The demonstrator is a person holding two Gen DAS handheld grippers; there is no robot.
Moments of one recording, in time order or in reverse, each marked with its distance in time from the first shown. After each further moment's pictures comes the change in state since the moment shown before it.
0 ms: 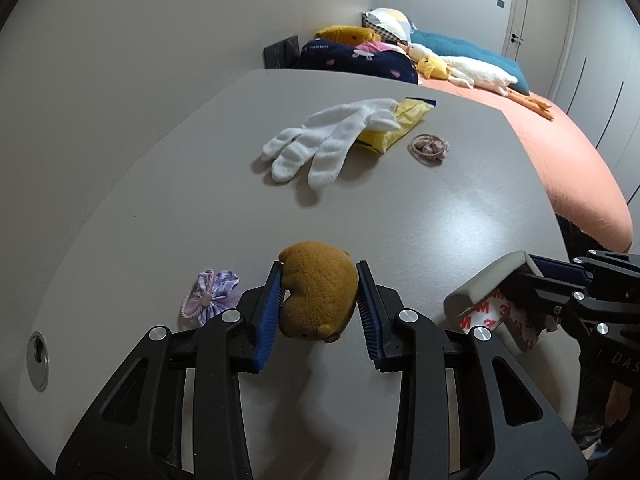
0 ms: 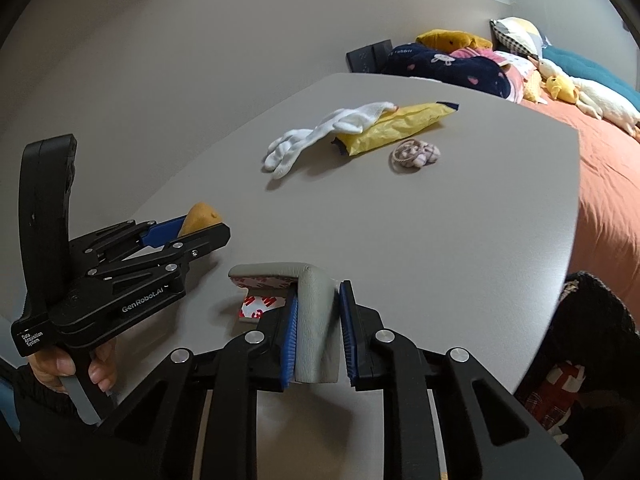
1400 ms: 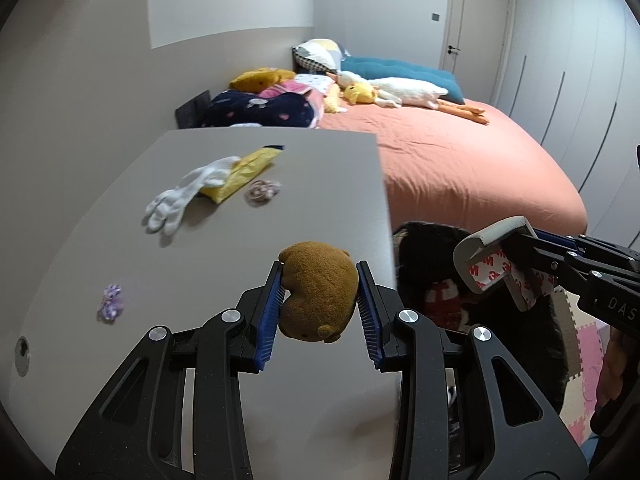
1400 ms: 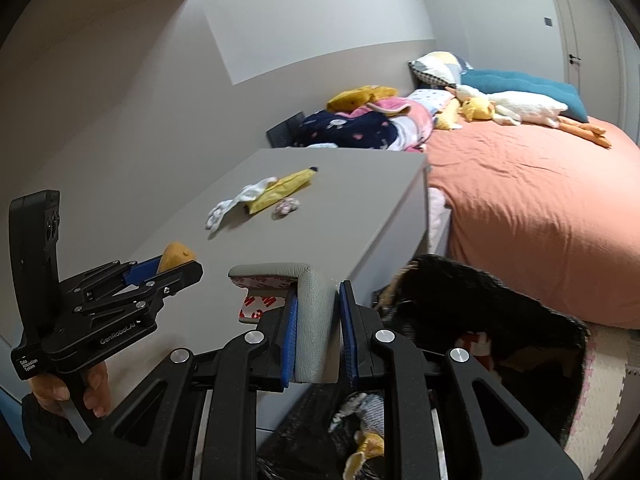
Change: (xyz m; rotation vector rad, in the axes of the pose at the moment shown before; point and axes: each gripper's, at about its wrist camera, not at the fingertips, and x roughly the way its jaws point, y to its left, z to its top) left arm -0.080 -0.144 0.000 0.111 -0.117 -0.153; right arm -0.168 -0.087 -0.055 0.141 -0.230 -0.144
